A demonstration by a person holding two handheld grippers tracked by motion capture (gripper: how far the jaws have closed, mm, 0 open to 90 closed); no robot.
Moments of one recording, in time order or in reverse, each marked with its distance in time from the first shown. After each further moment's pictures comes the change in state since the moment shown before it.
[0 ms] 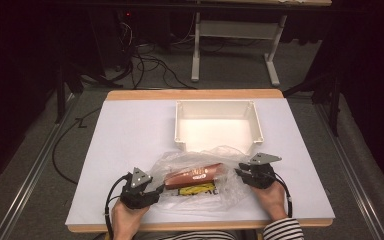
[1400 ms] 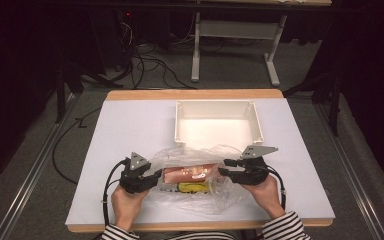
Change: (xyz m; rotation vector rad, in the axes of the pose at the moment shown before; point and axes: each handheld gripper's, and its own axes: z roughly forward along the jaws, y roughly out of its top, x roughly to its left) left arm 0.020 0.031 0.001 -0.063 0.044 -0.057; right arm 0.036 0.053 -0.022 -0.071 0.256 -0.026
